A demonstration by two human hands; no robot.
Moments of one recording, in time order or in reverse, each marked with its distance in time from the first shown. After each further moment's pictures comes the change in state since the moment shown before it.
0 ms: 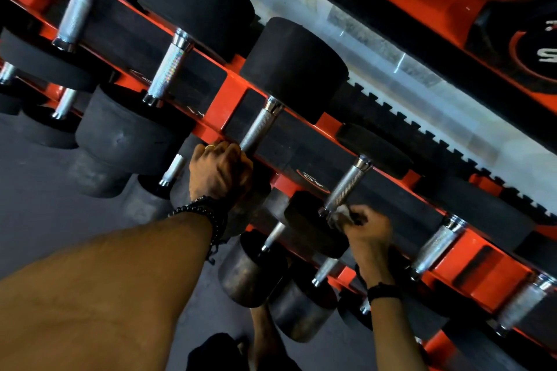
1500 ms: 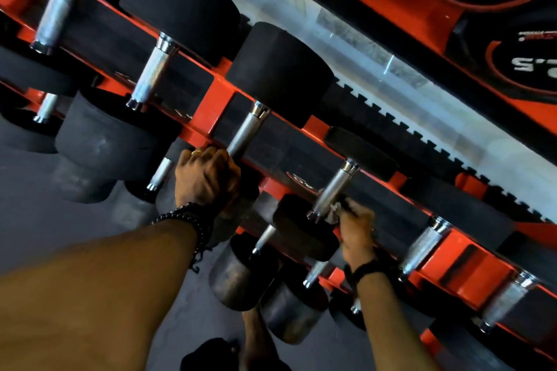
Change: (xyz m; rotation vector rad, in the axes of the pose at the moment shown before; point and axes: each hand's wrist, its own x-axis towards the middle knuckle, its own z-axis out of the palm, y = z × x) left_hand 0.000 -0.003 0.001 0.040 -0.007 0.027; right_hand 0.036 0.013 0.019 0.391 0.008 0.196
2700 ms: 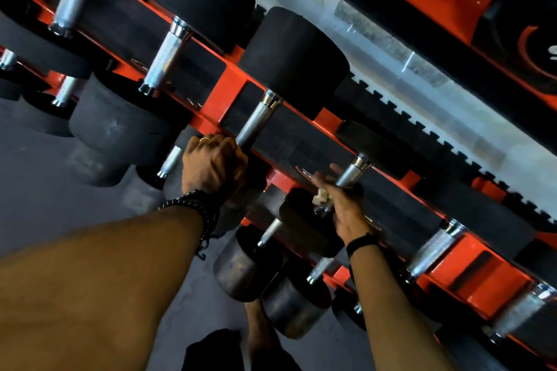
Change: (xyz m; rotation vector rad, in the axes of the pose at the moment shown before) left_hand 0.001 0.005 -0.002 0.009 0.028 -0.014; right_hand 0.000 -0.040 0.034 0.251 -0.261 0.246
